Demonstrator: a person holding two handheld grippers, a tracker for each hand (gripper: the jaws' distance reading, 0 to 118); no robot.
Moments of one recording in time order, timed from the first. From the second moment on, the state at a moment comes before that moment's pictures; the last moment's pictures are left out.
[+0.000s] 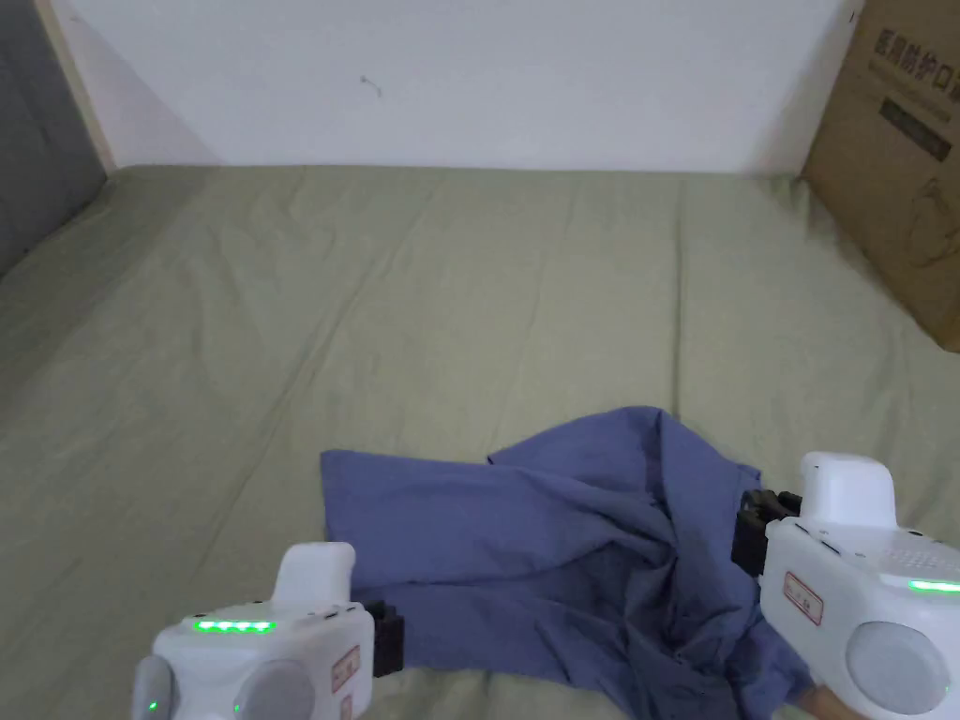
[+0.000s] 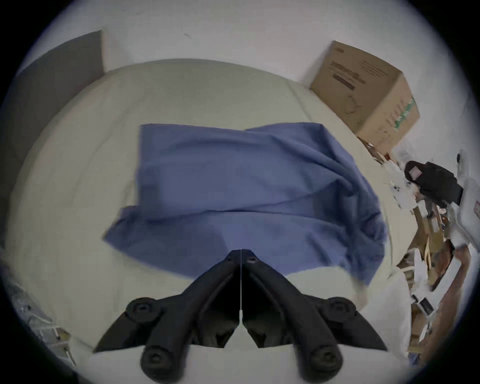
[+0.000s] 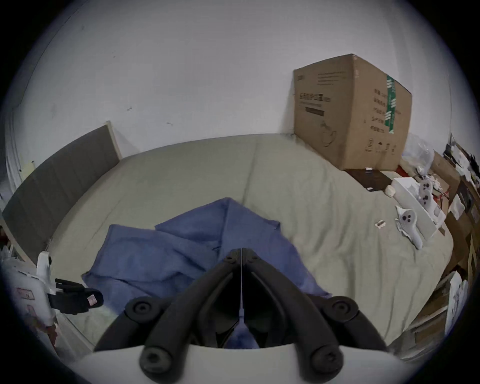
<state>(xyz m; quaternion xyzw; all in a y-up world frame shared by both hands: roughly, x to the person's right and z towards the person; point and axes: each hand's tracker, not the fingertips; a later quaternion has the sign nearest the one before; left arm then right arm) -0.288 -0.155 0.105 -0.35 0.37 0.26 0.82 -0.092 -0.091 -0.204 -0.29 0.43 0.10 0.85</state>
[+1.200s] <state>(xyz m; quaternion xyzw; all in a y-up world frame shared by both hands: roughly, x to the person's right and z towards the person) -0.339 -0.148 0.107 -0.42 0.38 0.19 0.80 -0.246 -0.116 -0.368 -0.40 0.45 0.15 0.79</state>
